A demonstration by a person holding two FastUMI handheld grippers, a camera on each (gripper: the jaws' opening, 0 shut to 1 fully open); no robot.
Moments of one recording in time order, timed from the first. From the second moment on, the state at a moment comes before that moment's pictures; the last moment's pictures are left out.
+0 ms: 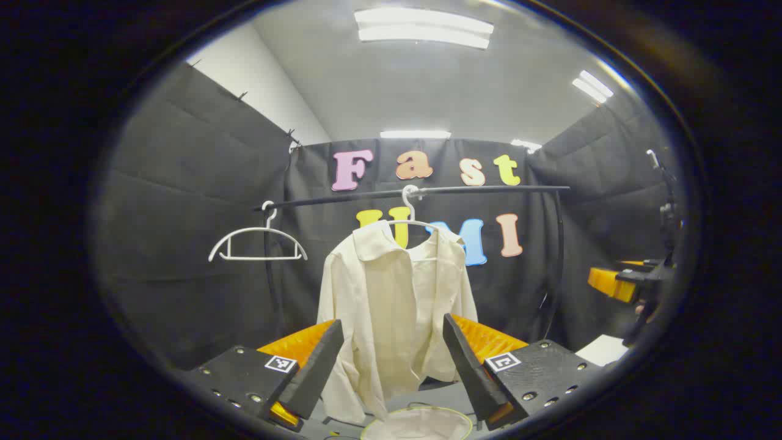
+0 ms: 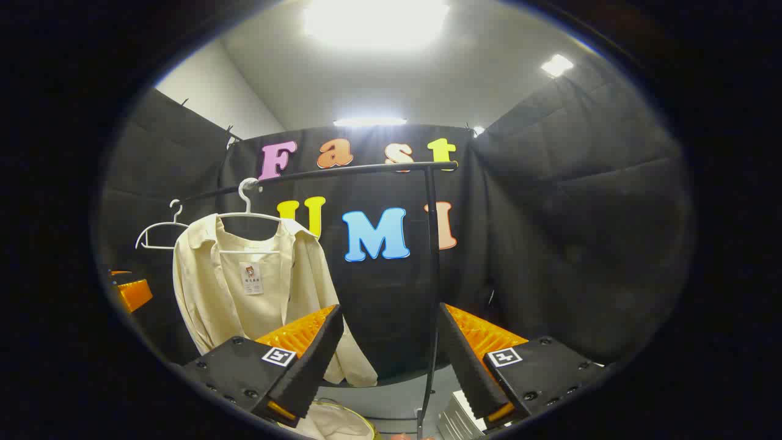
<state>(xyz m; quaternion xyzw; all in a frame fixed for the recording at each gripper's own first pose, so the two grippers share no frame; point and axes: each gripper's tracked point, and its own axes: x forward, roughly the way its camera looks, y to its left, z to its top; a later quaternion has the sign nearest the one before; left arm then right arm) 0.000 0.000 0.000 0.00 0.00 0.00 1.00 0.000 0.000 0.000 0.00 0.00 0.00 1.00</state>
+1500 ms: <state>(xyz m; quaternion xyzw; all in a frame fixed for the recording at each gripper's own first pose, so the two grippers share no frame) 0.012 -0.031 -0.043 -0.01 0.01 0.00 1.00 -0.005 -0.011 -0.011 0.01 0.04 -0.01 1.00</state>
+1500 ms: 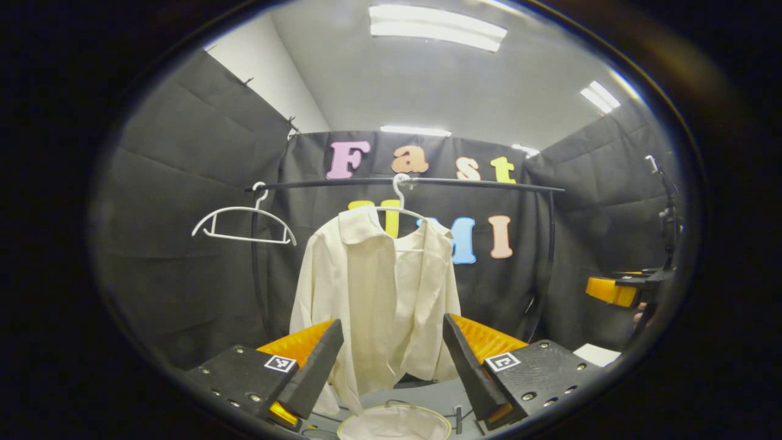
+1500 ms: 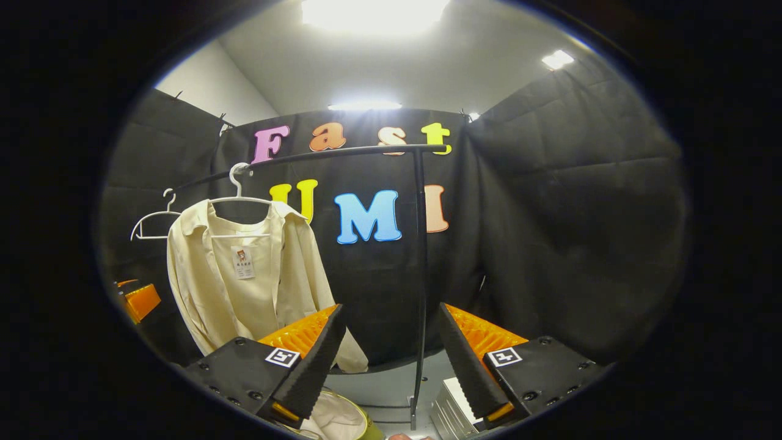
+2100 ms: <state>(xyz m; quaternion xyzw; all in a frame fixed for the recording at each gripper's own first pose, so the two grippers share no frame) 0.130 -0.025 -0.019 -0.01 0.02 0.07 1.00 0.071 0.003 -0.023 0.01 0.05 0.02 1.00</state>
